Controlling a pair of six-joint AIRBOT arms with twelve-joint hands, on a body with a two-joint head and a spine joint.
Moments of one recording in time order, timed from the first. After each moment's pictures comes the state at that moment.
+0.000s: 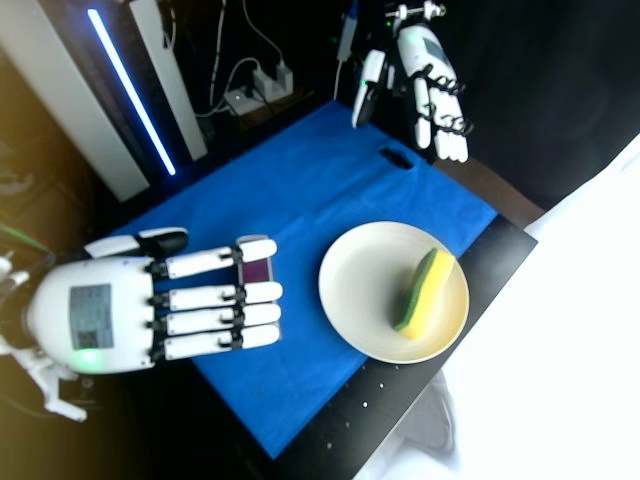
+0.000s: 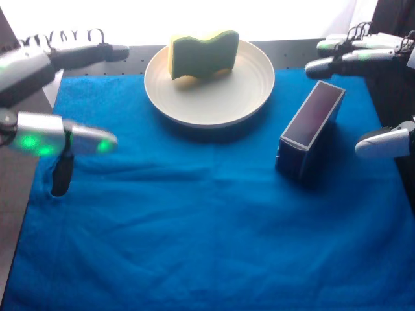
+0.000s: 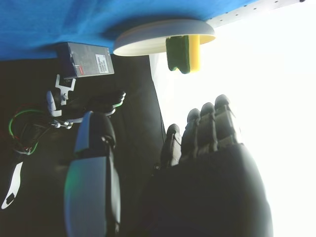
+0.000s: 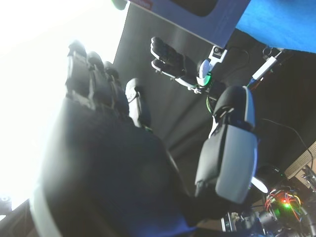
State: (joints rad) left arm 0.86 -0.89 1.20 0.06 -0.84 0.61; right arm -0.90 -1.10 1.57 -0.44 1.06 0.03
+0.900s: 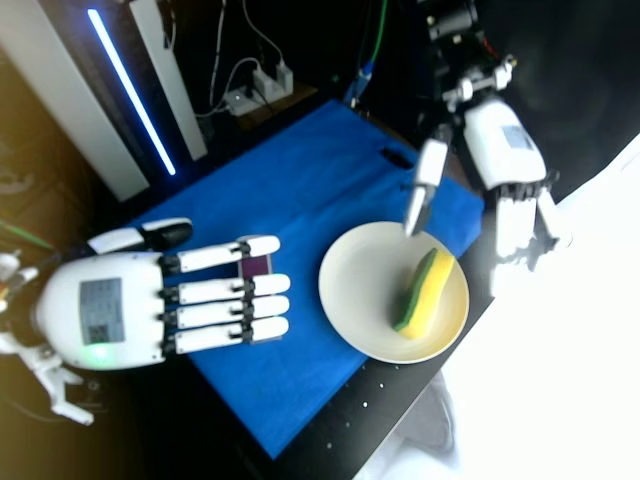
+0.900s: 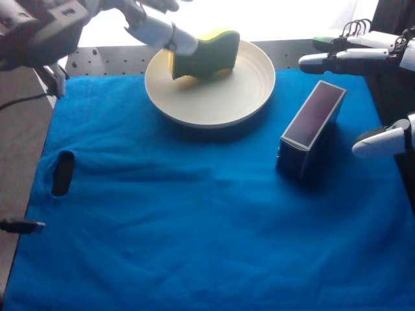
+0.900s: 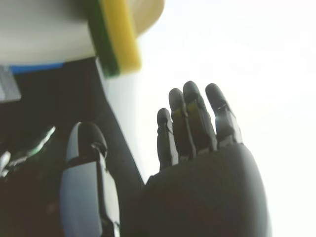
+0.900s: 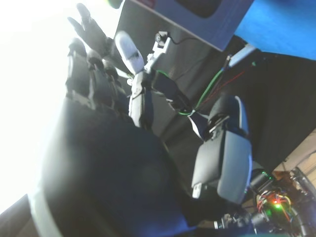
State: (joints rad) left arm 0.37 -1.45 1.80 0.32 -0.17 0.61; right arm -0.86 -1.11 1.60 -0.51 1.05 0.03
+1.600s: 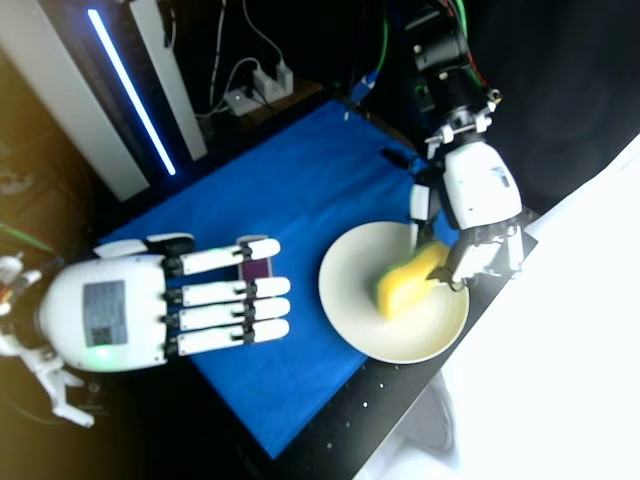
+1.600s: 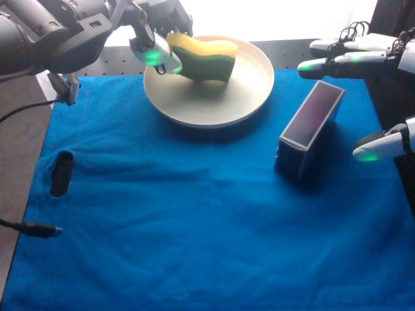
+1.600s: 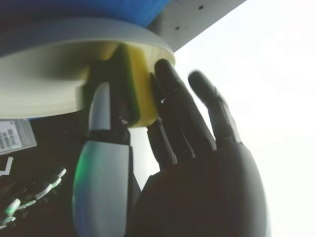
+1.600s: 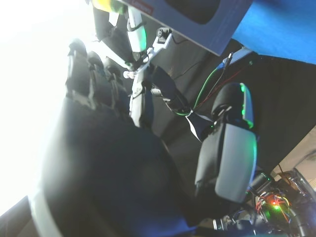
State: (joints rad) left arm 0.38 -1.50 1.84 0.36 -0.15 0.61; right arm -0.86 -1.12 1.61 -0.52 1.05 0.04
